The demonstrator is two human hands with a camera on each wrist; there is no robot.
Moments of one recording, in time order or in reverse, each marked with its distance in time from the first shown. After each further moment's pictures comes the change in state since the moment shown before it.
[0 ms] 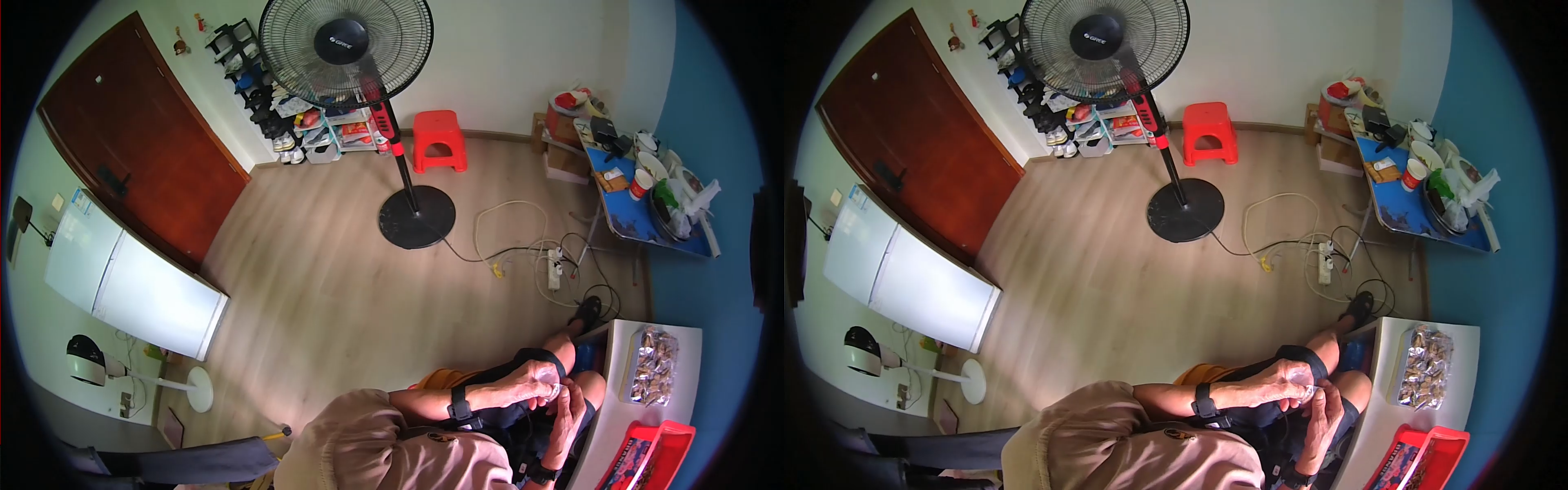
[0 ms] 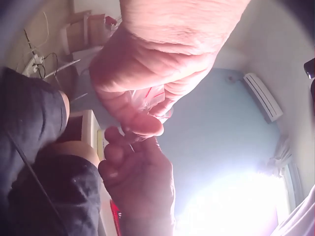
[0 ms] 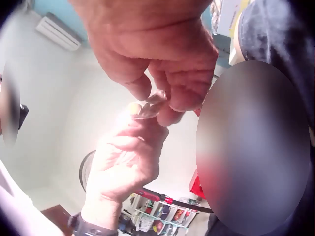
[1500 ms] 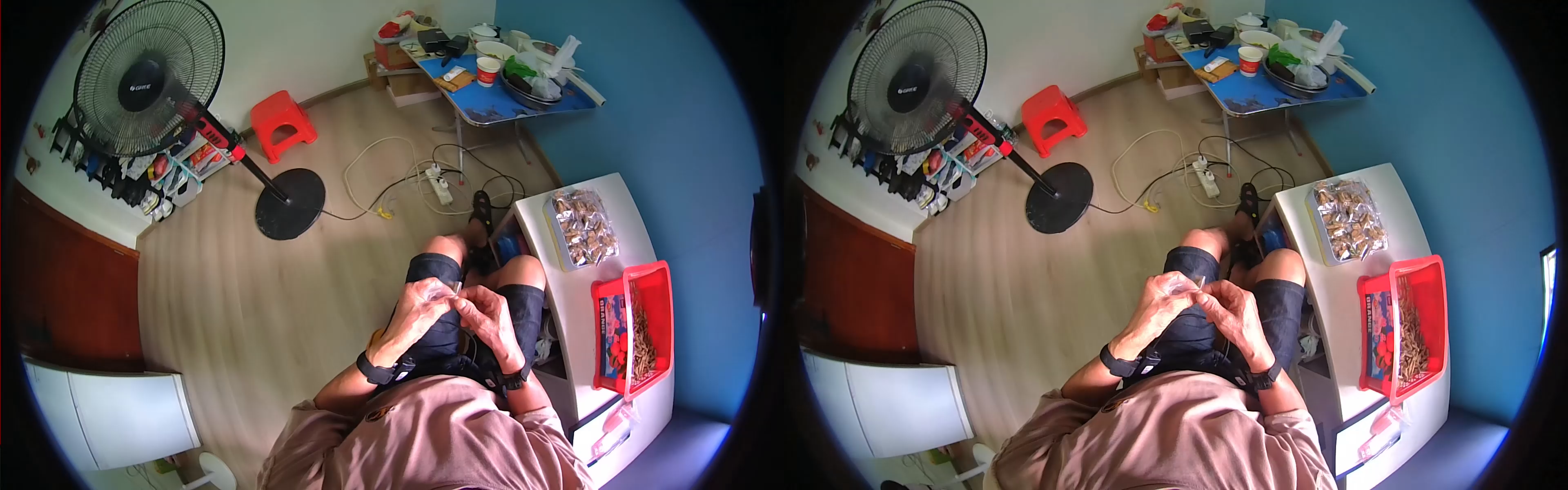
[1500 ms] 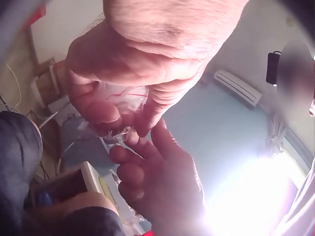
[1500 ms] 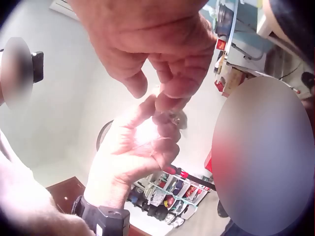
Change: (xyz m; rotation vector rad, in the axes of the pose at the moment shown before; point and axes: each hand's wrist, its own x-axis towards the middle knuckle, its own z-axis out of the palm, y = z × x) left_hand -0.029 0.034 -0.024 0.201 0.158 0.044; right_hand -0.005 -0.030 0.039 0.008 -0.125 0.041
